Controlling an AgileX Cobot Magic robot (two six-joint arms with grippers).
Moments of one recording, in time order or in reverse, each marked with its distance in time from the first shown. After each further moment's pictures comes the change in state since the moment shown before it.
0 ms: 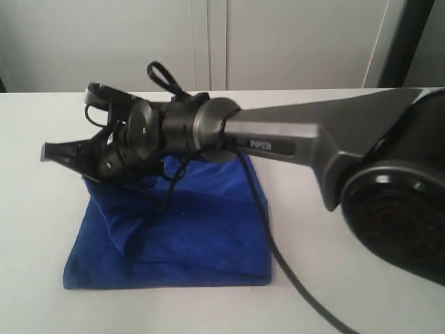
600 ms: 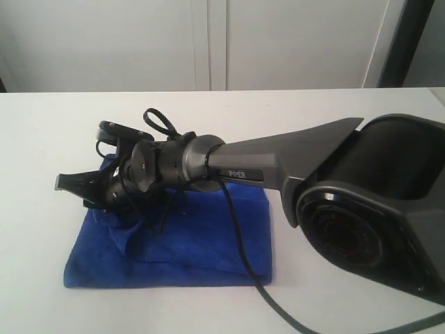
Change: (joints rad) left arm 0.000 0.000 0.000 0.000 0.000 0.000; right arm 0.006 0.117 -0.002 0.049 -0.069 0.000
